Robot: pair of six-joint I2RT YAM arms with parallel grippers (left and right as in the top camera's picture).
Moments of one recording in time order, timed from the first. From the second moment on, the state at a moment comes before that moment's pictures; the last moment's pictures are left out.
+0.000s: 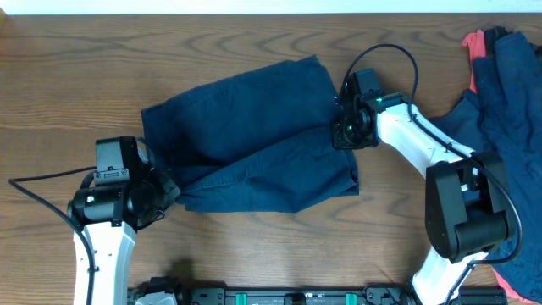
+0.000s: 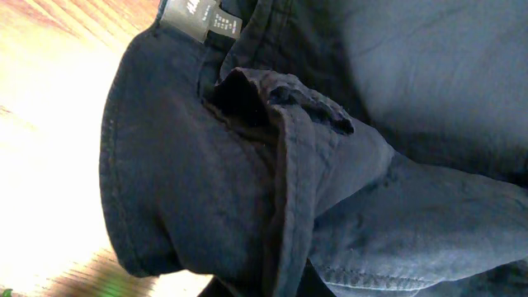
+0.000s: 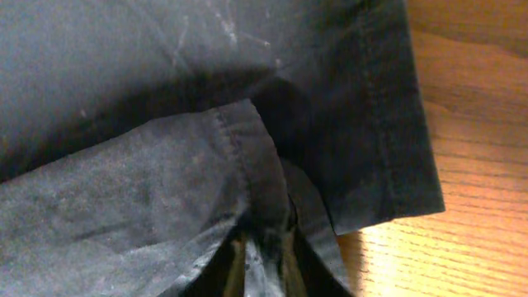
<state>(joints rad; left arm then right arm) 0.13 1.05 0.86 -1.05 0.18 -0.56 0.29 1.92 1.25 -0.67 -0.20 0.26</state>
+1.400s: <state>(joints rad) 0.13 1.10 0.86 -0.63 0.15 -0.54 0.24 1.57 1.40 -0.46 -0.16 0.22</state>
